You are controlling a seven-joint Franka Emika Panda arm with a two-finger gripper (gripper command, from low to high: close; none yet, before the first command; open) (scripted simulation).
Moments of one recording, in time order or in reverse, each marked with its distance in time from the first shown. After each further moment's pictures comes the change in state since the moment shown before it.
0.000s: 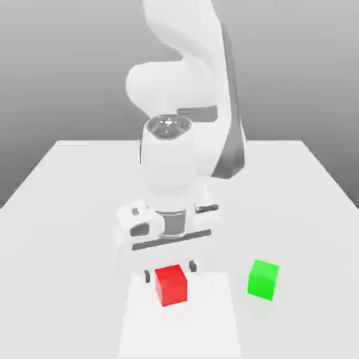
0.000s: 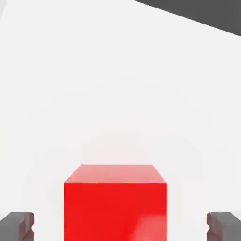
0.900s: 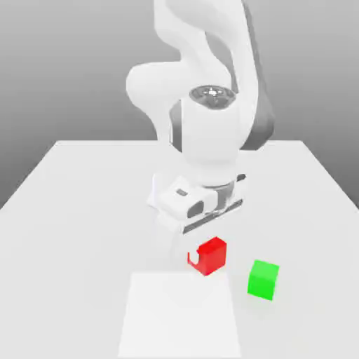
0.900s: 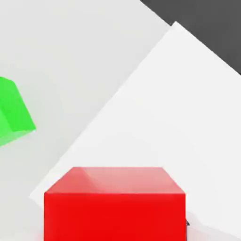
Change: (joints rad) arm 0.187 -0.275 0.064 -0.020 -0.103 -0.259 -0.274
